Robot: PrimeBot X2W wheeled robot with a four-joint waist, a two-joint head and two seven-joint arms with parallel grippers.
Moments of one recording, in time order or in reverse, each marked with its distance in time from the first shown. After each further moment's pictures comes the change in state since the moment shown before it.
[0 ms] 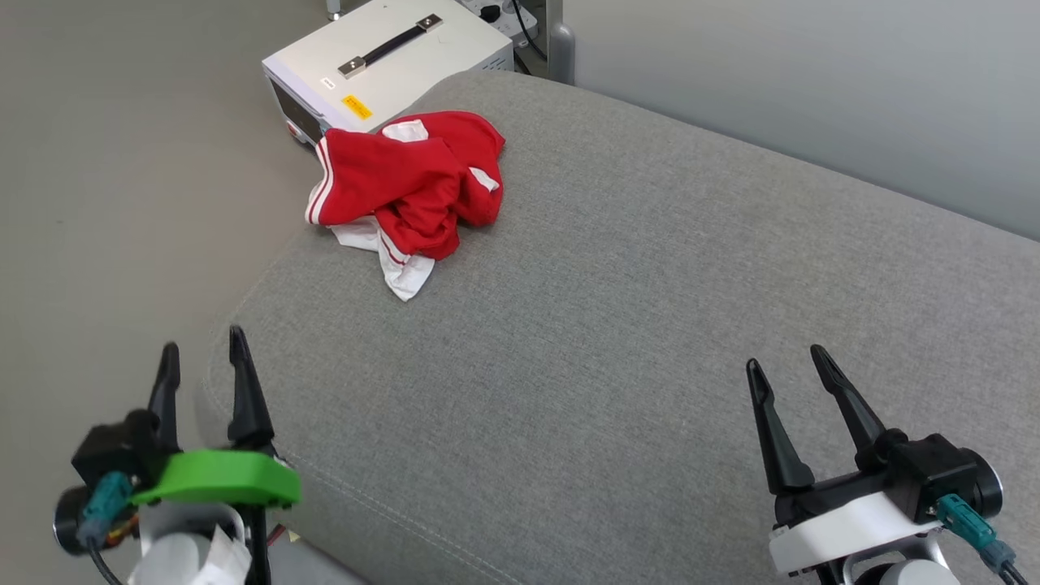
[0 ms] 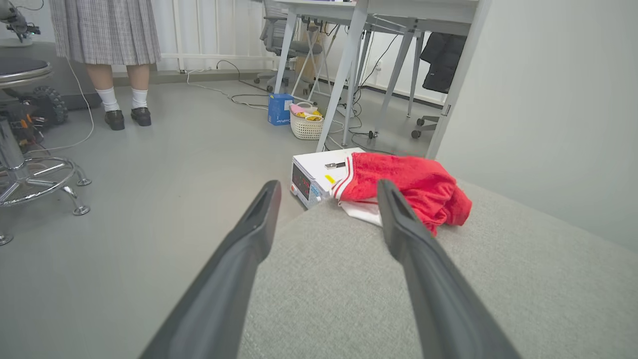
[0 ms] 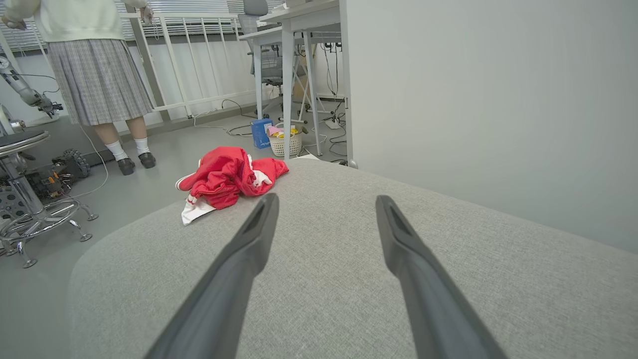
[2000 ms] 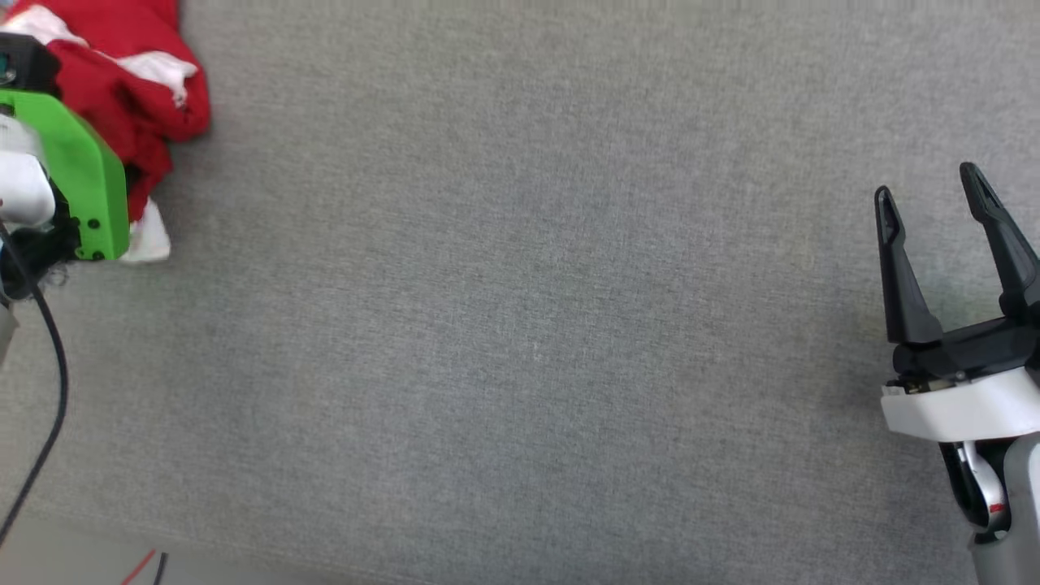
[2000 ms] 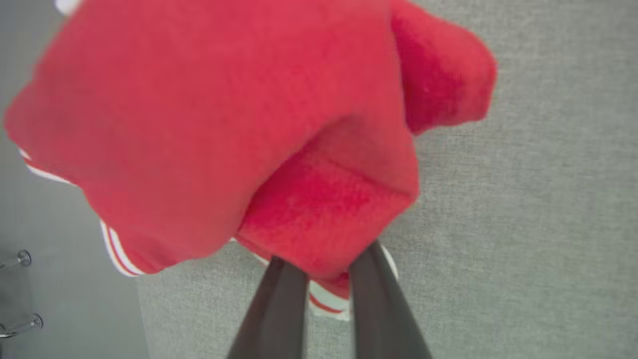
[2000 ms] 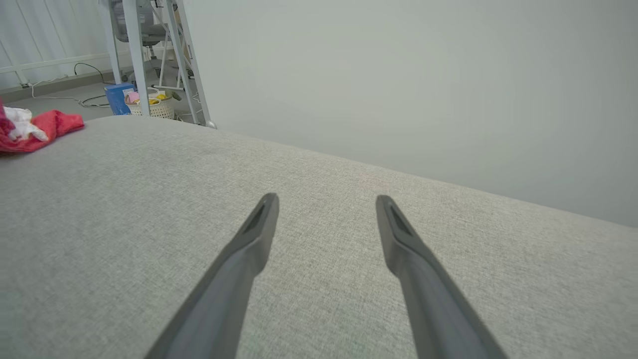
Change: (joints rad) left arm -0.913 0.666 -0.800 0.525 -0.660 -0.087 0.822; right arm -0.232 -0.175 -0.096 -0.125 -0.030 0.000 0.000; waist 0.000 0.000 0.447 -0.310
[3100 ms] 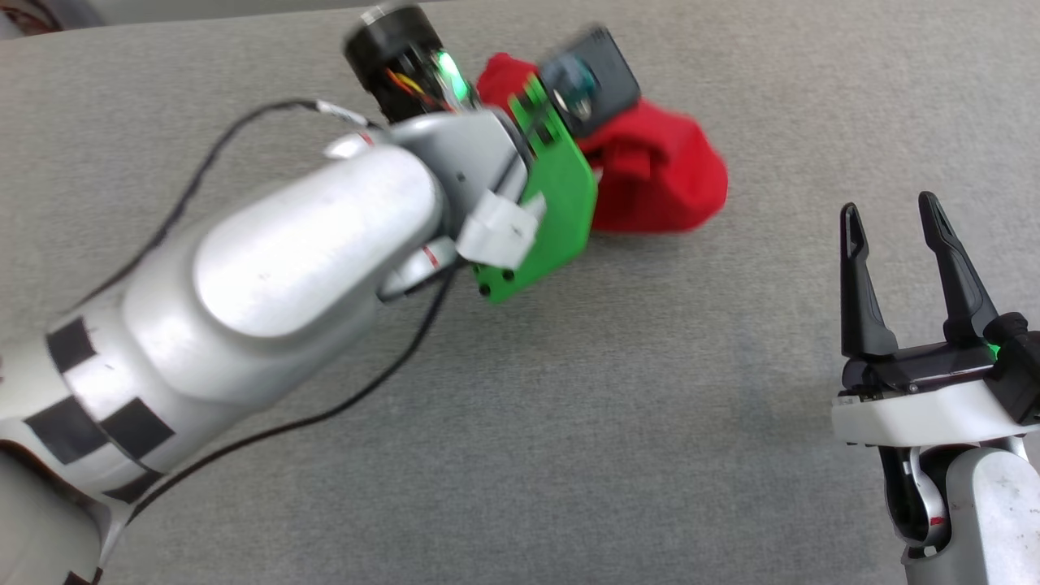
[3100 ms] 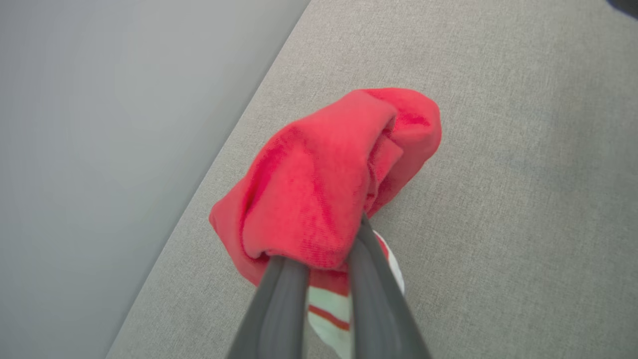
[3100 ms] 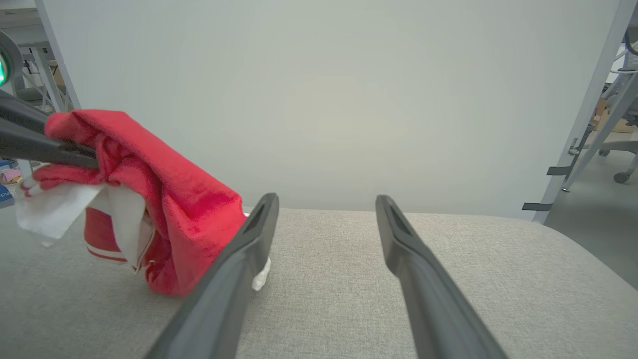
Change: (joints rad) left arm -0.308 -0.275 -0.543 -0.483 0.105 0.000 -0.057; right arm 0.026 0.172 -0.027 0.031 0.021 0.000 0.000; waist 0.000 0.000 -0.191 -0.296
